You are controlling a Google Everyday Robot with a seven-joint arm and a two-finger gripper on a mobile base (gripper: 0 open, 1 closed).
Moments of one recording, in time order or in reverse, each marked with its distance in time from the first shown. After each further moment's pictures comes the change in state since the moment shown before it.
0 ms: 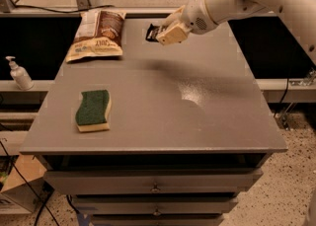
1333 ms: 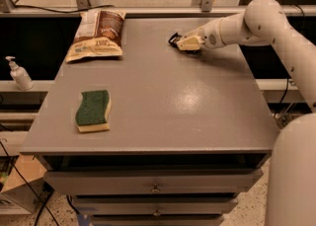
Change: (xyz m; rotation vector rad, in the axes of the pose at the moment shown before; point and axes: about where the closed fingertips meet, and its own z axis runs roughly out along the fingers) arm 0.115 -0.105 0.032 0.155 -0.110 0.327
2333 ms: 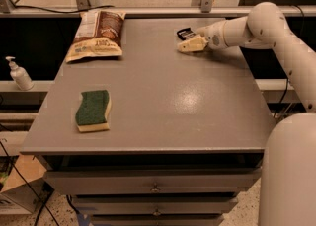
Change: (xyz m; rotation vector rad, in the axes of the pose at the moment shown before) arm 0.018 -0.025 0.009 0.032 -0.010 0.049
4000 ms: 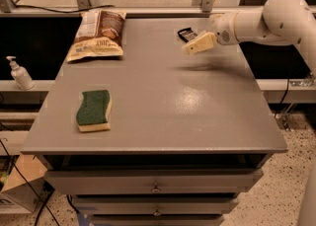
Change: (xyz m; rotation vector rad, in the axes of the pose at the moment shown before) arm -0.032 0.034 -0.061 0.031 -0.033 -0.136
